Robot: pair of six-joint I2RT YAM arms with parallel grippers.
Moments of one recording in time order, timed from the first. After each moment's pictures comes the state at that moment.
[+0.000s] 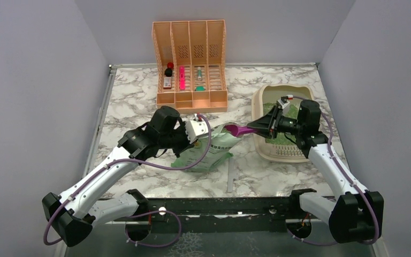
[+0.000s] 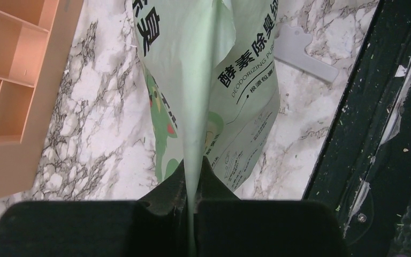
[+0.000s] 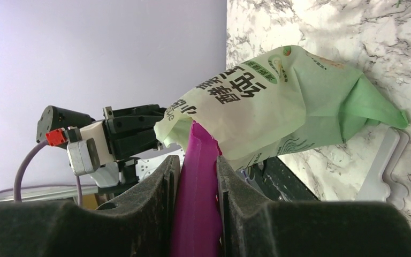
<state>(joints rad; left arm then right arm) -0.72 1.02 1.02 -0.73 0.32 0.41 0.09 1.07 0.67 0.01 -1.01 1.11</state>
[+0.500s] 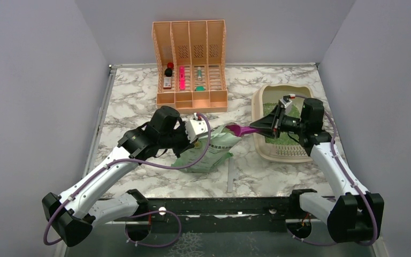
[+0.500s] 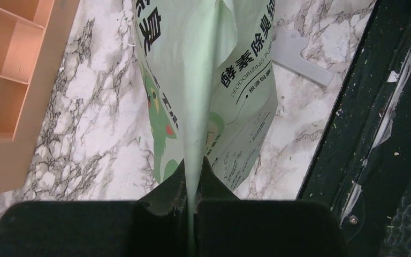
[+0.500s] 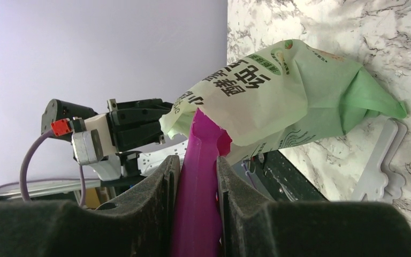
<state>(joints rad) -0.72 1.02 1.02 -0.73 0.33 0.38 0.04 1.07 0.71 -0.08 -1.06 1.07</state>
